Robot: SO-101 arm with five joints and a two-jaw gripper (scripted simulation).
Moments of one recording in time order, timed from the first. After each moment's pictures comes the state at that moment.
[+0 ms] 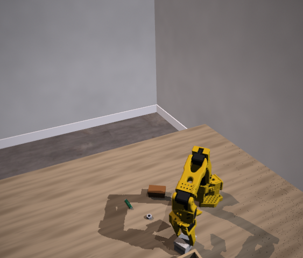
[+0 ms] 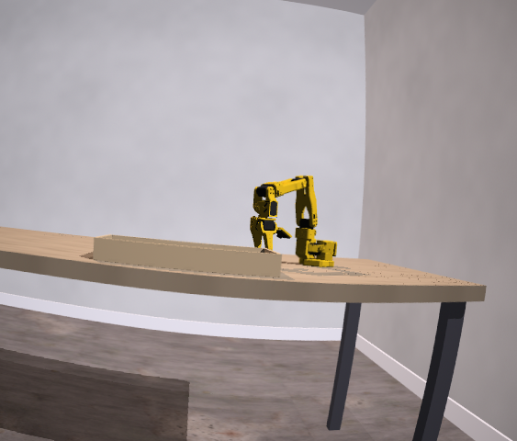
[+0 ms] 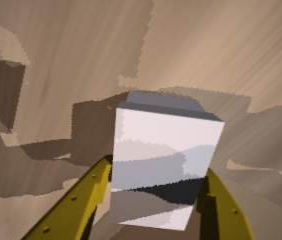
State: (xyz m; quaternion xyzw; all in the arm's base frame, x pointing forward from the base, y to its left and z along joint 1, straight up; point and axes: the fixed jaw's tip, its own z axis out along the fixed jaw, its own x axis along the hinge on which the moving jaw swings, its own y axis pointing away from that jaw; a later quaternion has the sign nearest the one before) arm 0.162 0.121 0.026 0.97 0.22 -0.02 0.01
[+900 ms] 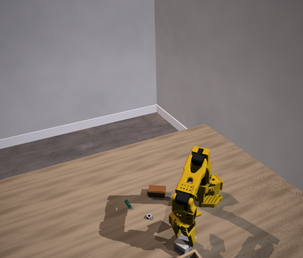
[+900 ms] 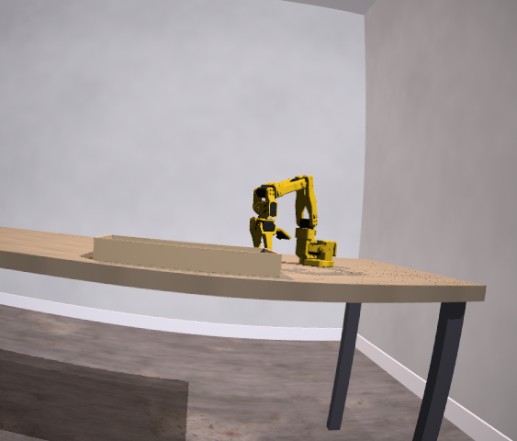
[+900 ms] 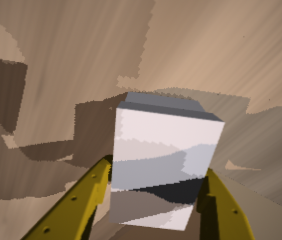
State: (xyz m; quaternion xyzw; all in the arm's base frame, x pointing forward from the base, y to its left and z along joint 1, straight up) arm 0.163 0.123 0.024 0.97 0.22 -0.02 0.01
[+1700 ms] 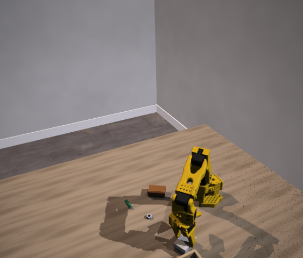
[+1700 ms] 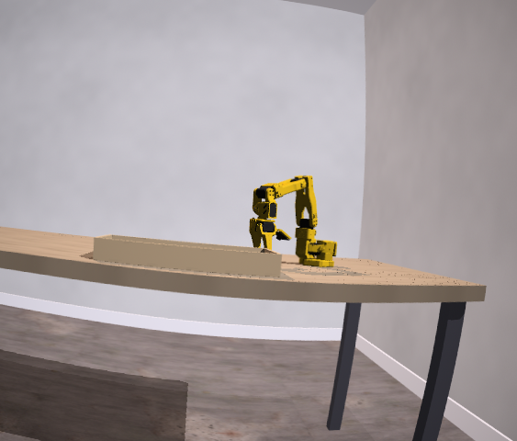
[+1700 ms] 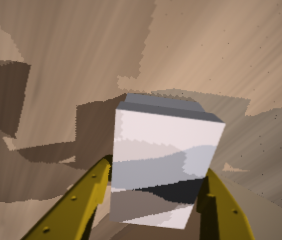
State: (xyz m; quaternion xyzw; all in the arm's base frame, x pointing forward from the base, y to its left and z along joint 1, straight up) arm 0.164 0.123 0.022 0.97 0.22 -0.02 0.01
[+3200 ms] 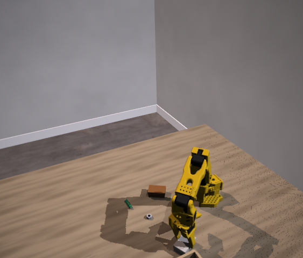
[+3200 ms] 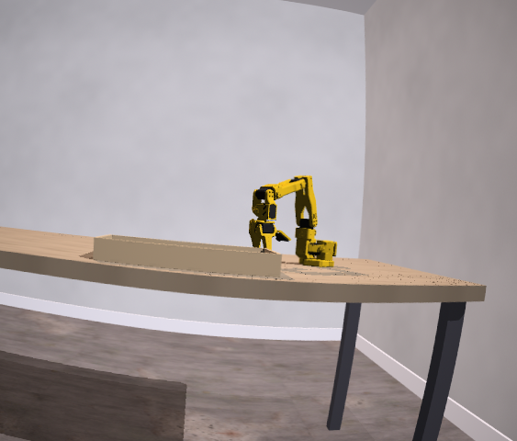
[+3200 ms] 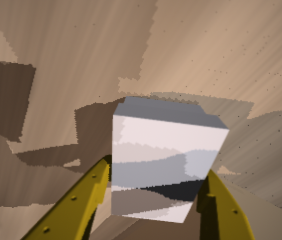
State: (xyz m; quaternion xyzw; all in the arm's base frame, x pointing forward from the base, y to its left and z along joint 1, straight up) arm 0.164 0.124 0.019 0.97 0.22 -0.02 0.01
